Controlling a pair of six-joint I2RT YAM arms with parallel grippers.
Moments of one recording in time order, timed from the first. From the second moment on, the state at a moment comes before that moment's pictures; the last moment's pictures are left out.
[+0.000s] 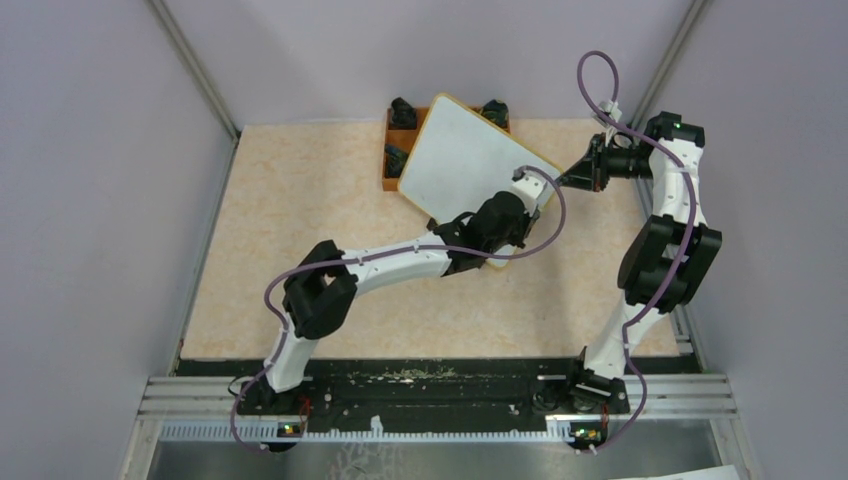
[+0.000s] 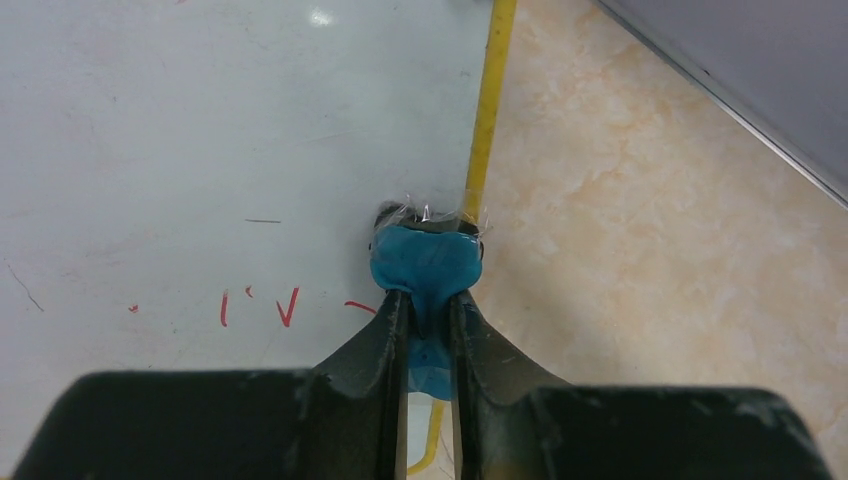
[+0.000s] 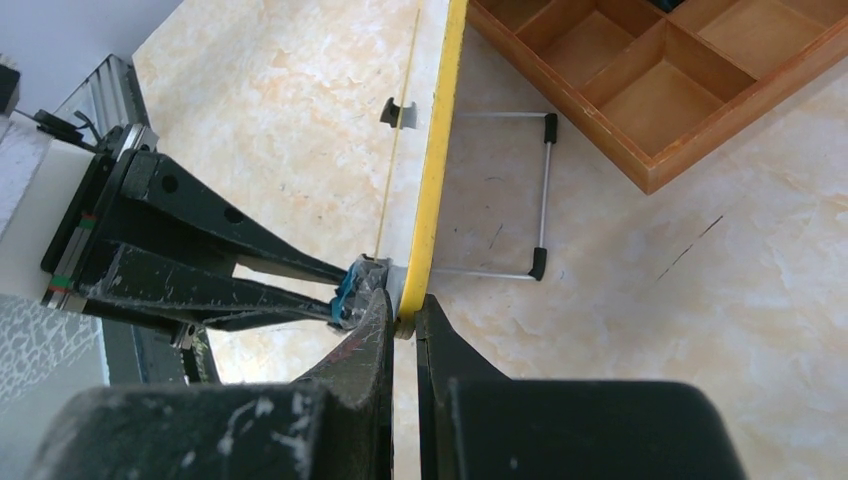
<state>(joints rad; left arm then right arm) -1.08 2.11 1.70 0.07 -0.33 -0.17 -0.30 1.88 1.80 -1.35 -1.21 -0.99</state>
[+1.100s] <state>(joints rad) -1.05 2.07 1.61 0.06 -0.39 -0.18 -0.30 1.88 1.79 -1.35 -1.22 -0.99</state>
